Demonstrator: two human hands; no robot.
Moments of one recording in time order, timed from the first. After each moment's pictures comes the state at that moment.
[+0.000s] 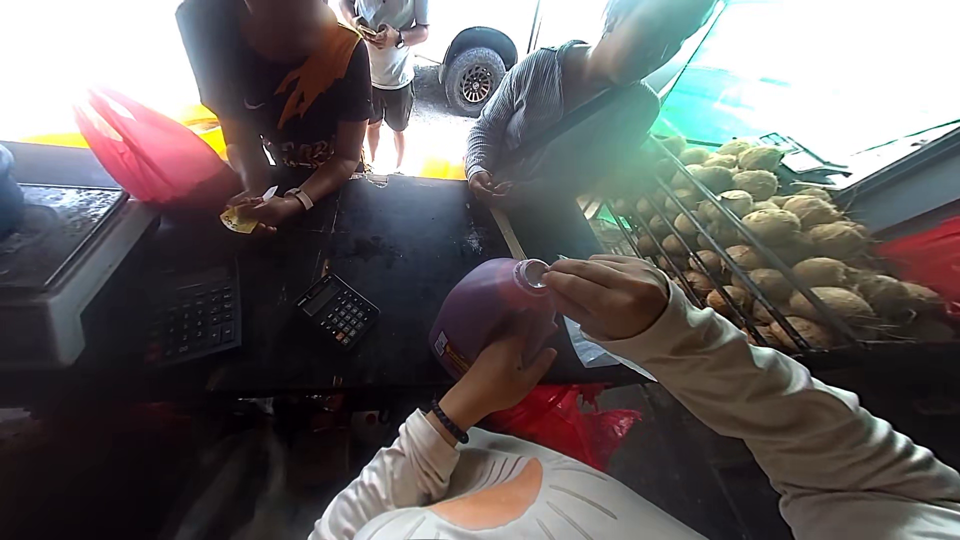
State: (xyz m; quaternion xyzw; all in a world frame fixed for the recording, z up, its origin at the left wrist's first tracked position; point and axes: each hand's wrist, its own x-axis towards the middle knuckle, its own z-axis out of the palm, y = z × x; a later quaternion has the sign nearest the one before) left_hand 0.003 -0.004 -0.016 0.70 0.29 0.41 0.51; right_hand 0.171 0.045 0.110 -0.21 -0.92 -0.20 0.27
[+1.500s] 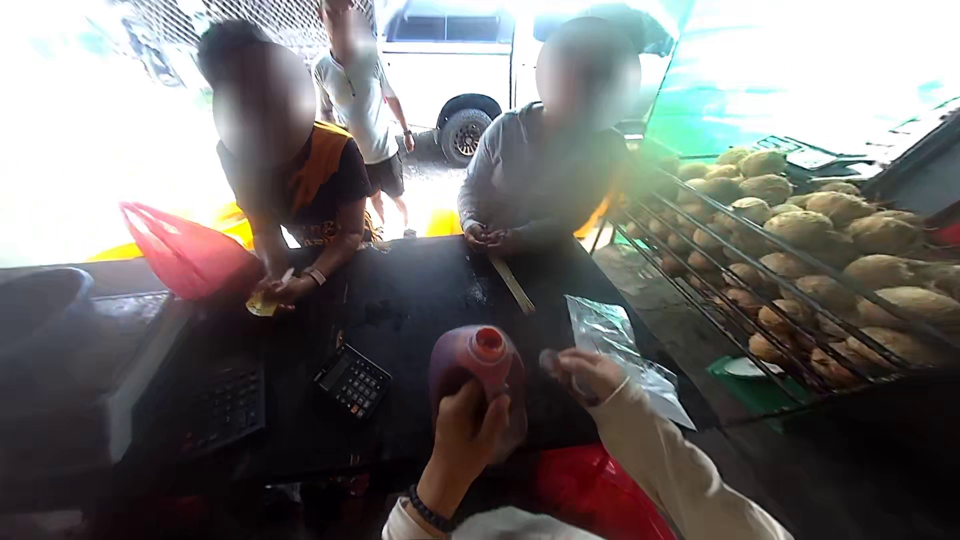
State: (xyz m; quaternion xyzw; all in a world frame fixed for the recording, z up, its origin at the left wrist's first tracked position) left_hand -0.033 -0.008 -0.023 0.66 0.30 0.58 0.36; right_hand 0.209 0.022 -0.006 -0.55 -0.44 0.53 0.48
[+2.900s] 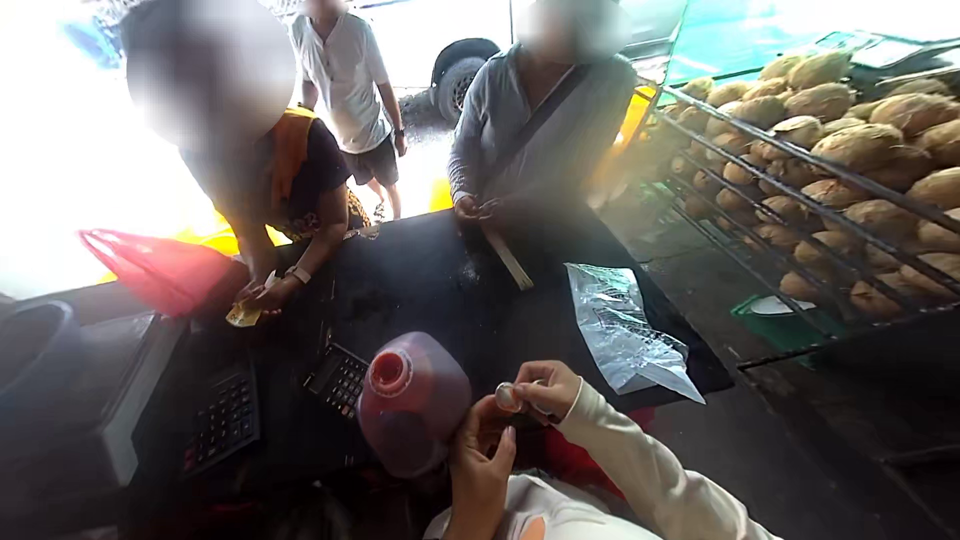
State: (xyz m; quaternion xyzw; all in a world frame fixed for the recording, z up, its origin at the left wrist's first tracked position) left_hand 0.019 -0.047 -0.042 0.47 0.45 0.55 0.52; right_hand 0.184 0.017 -0.020 -0.45 -0.44 0.66 0.40
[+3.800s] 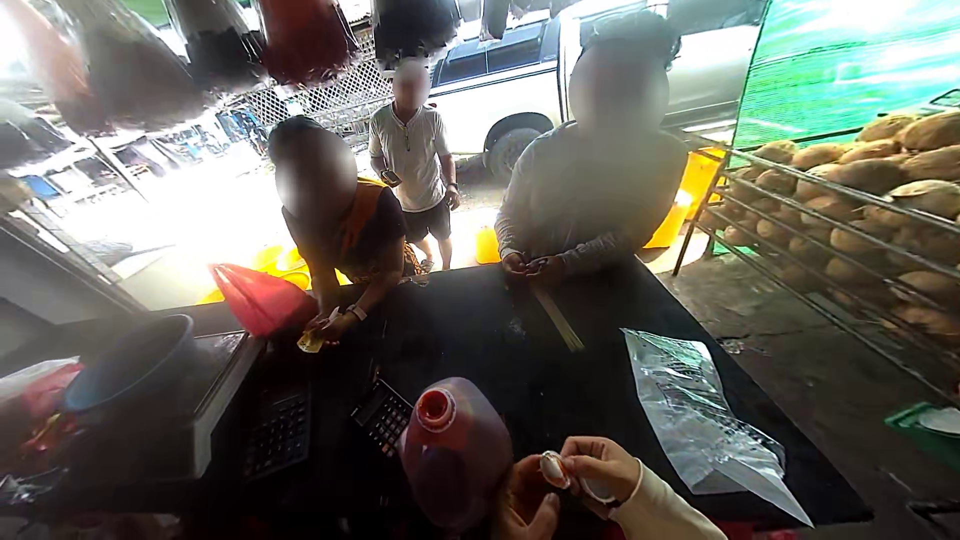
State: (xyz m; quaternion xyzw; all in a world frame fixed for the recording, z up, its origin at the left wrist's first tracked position) left_hand 0.023 -0.051 -0.046 0.45 0.38 0.57 0.57; right_hand 0.193 0.013 -0.036 -0.37 -0.41 0.74 0.38
